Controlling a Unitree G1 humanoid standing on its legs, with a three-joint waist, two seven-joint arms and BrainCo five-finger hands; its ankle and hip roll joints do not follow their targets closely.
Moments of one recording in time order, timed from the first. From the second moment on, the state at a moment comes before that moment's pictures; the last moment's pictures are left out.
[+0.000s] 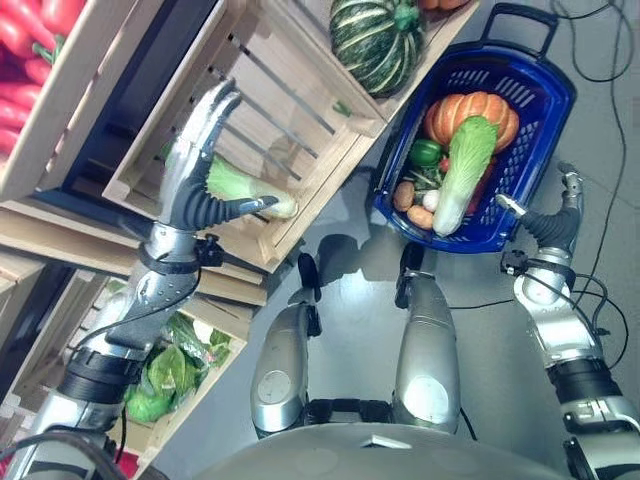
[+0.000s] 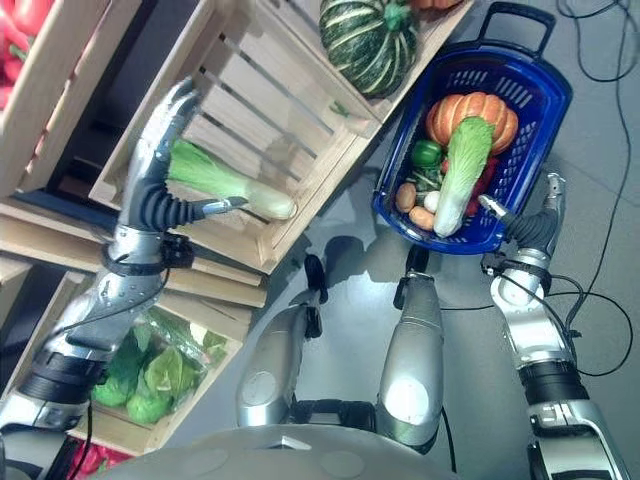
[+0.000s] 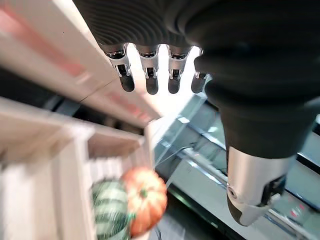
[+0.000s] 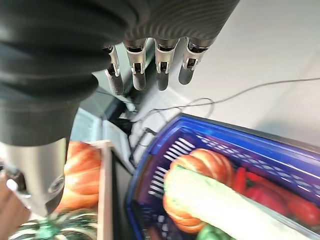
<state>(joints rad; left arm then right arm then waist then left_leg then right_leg) -0.16 0.72 -0.12 -0.19 0.45 -0.46 0.53 -0.08 -0.60 0.04 0.17 0.04 -0.14 -0.62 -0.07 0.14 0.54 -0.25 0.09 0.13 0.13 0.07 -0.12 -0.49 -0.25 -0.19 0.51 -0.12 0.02</state>
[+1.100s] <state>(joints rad) -0.46 0.62 -0.55 0.69 0.46 -0.09 0.34 -0.13 -0.71 0.06 -0.01 0.10 -0.19 -0.41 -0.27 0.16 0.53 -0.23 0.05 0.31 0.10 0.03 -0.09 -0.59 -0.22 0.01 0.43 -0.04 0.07</state>
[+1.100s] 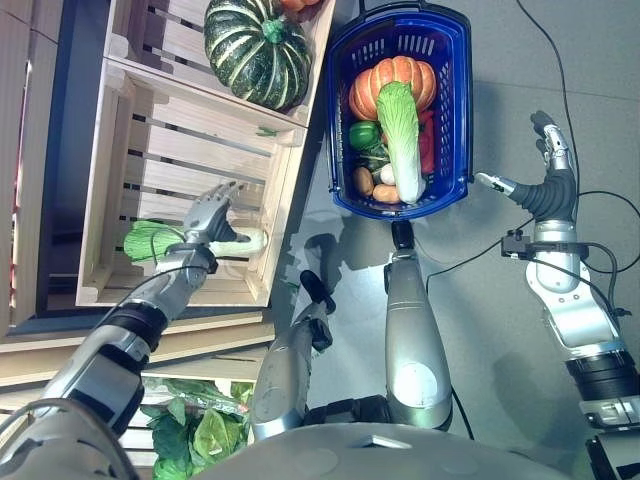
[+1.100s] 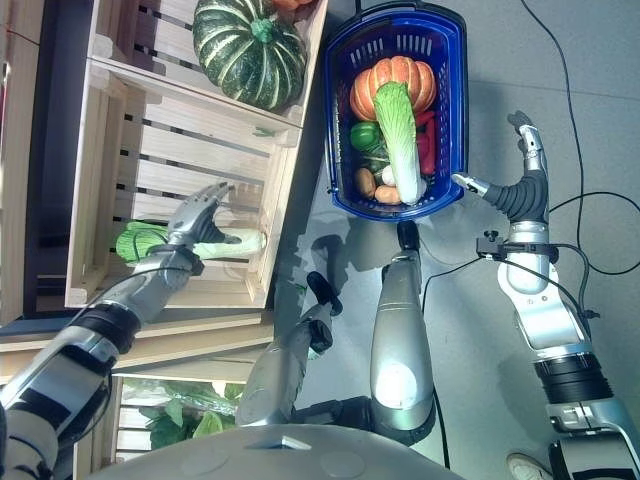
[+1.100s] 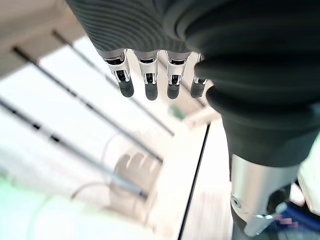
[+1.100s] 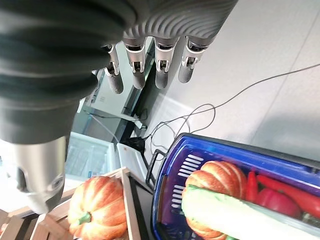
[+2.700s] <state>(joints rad) -0.68 0.57 -0.71 1.09 0.44 0.35 0.34 -0.21 -0.76 0.10 -0.06 0.10 -0.30 -0.49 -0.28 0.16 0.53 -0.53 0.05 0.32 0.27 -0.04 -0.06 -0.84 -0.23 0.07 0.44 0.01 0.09</state>
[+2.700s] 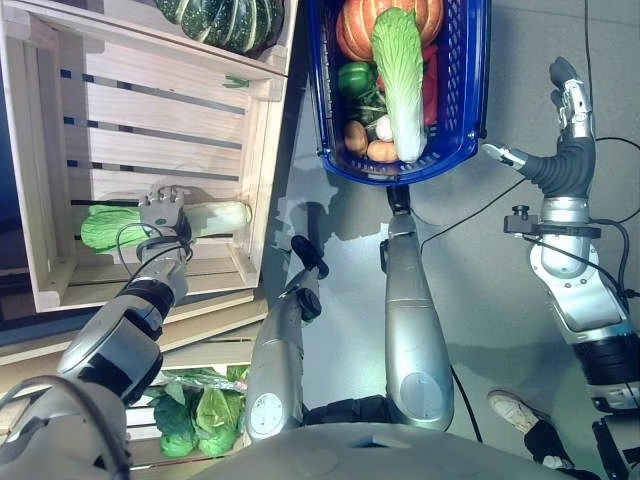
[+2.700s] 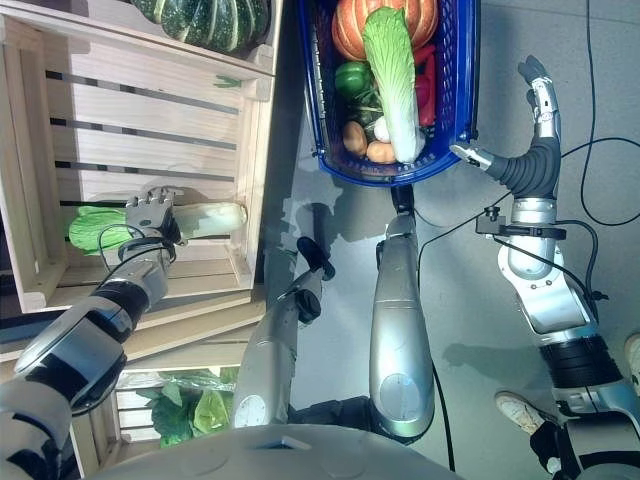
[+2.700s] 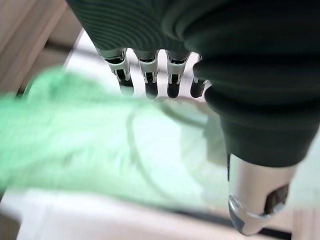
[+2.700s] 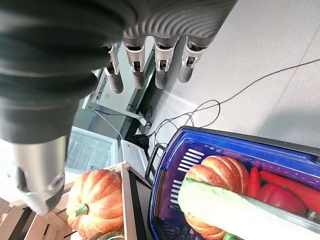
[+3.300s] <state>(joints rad) -0.64 0.48 -0.61 1.15 0.48 0.34 0.44 -0.28 -0.76 0.10 -0.06 0.14 -0.28 -0.49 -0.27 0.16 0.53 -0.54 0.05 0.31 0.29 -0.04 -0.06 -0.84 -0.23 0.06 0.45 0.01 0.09</state>
